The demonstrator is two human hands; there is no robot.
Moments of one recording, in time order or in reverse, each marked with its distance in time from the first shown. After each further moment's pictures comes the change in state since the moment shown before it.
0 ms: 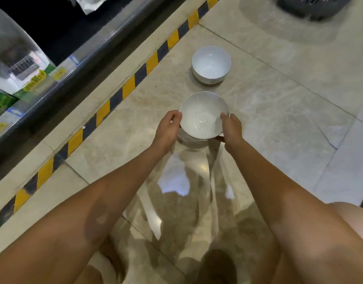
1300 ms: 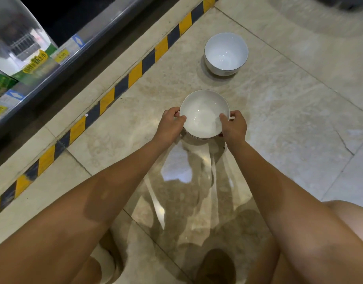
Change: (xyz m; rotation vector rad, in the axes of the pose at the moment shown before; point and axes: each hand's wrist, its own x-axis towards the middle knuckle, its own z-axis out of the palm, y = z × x) left_hand 0.021 -0.018 -0.011 0.194 0.022 -0.072; right_hand 0.029 0.030 0.017 -0.308 0.108 -0.238
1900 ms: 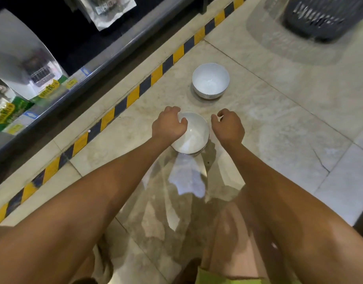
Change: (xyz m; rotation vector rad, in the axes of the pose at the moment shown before) left_hand -0.013 0.086 0.017 0.649 0.207 0.191; right_hand 0.017 -0.061 -0.053 -0.525 -0.003 -0.279
